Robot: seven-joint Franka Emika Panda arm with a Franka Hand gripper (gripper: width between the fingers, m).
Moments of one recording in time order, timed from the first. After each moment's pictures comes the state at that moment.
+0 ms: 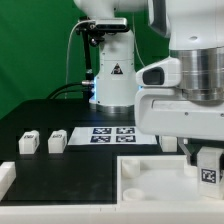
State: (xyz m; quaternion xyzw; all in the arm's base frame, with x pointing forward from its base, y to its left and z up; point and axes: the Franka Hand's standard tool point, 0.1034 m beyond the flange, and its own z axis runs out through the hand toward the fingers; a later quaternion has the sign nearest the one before) arm 0.630 0.108 0.075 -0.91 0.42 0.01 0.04
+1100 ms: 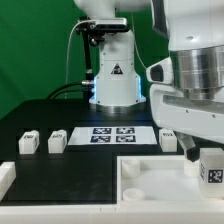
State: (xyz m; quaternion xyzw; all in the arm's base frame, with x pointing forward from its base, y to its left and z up) arm 0.631 0.114 0.075 -0.90 0.43 0.01 0.07
